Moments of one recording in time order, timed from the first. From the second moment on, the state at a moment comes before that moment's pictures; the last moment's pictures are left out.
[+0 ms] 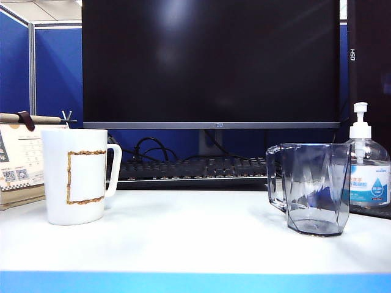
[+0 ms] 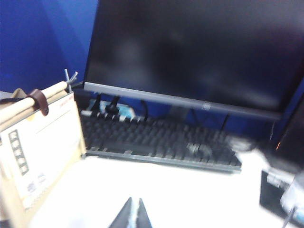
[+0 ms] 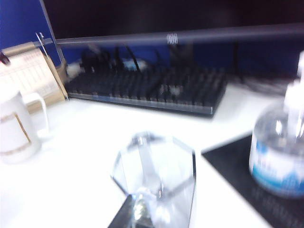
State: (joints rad) left arm -0.43 0.01 0.13 -0.02 -0.16 -0.26; right arm 0.73 0.00 0.06 -0.12 0.31 0.15
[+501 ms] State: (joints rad) left arm -0.43 0.01 0.01 -0.05 -0.13 -0.27; right arm 0.74 0.00 0.01 -0.12 0.31 0.21
